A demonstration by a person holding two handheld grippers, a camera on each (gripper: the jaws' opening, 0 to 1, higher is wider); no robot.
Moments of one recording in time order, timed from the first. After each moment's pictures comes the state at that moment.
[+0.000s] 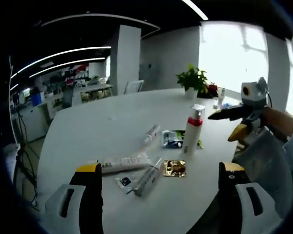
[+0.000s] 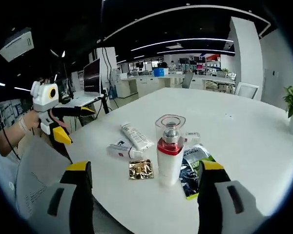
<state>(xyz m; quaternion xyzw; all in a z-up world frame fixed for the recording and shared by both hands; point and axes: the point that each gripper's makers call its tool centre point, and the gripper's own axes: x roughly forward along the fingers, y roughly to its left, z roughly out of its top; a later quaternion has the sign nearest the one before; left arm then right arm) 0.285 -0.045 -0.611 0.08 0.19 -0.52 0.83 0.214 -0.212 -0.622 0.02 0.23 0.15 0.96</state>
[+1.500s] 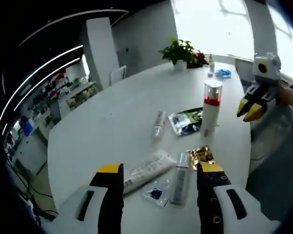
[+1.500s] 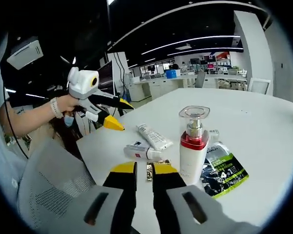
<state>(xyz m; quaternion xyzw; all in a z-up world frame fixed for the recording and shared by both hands) 0.360 -0.082 -0.633 0.26 0.20 -0.56 0.76 0.215 -0.177 -0.628 0.04 0.20 0.21 0.96</state>
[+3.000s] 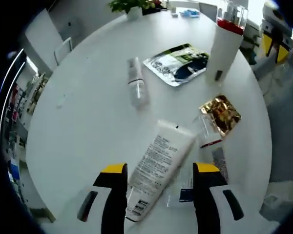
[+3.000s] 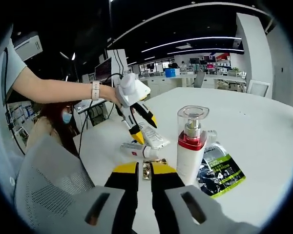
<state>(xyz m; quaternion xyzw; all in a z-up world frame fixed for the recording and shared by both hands) 0.401 -0.116 -0.732 0.44 0.31 -0.63 0.56 0.217 -0.184 -0.633 0.03 0.21 0.20 0.96</state>
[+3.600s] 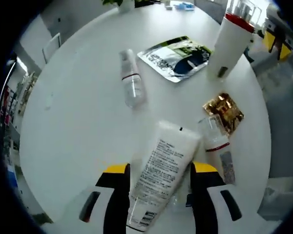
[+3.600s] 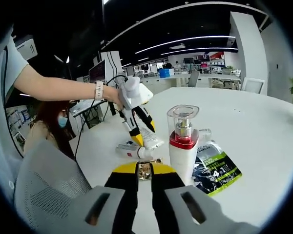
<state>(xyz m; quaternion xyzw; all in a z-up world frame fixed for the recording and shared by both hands) 0.402 -0.130 -0.747 0.46 0.35 -0.64 0.52 0.218 -0.193 -0.632 0.04 0.21 0.18 0.96</state>
